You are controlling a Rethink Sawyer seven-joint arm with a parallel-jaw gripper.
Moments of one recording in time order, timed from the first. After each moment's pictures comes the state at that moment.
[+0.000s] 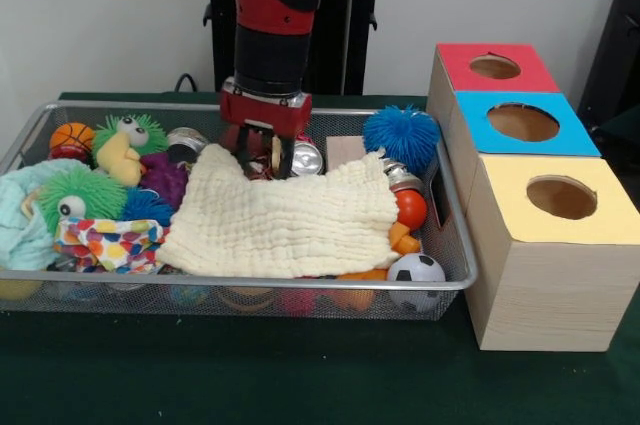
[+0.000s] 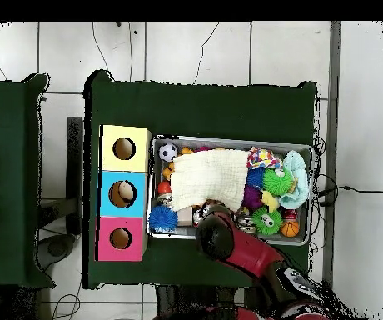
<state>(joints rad) -0.38 -0.50 -0.04 1.99 0.05 -0.09 1.62</state>
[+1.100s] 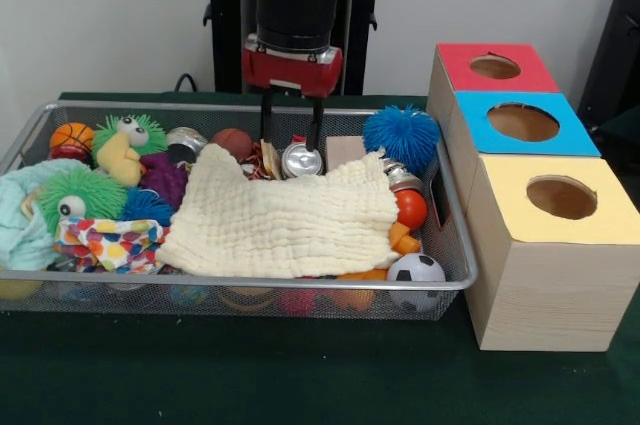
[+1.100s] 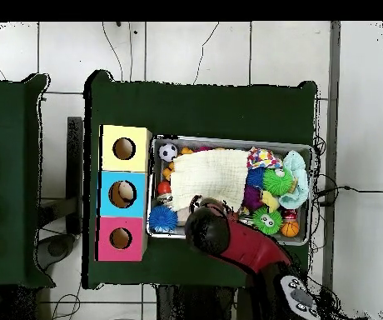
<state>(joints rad) -0.33 -0.65 -0.04 1.99 0.08 0.09 1.62</state>
